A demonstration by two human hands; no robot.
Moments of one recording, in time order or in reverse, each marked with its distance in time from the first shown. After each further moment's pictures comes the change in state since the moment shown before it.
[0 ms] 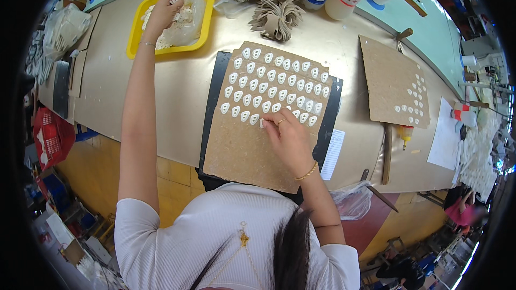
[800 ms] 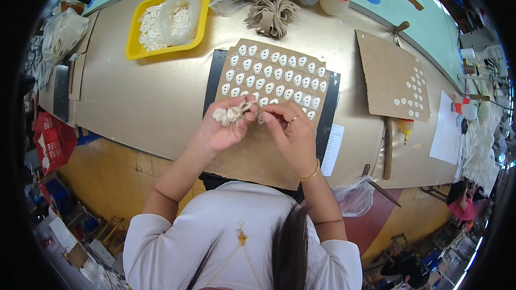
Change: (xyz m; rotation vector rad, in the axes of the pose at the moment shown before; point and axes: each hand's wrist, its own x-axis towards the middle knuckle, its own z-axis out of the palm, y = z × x) left_hand -0.255 0.065 0.106 -1.978 -0.852 -0.943; right_hand -0.002 -0.019 -0.017 0.376 0.167 -0.020
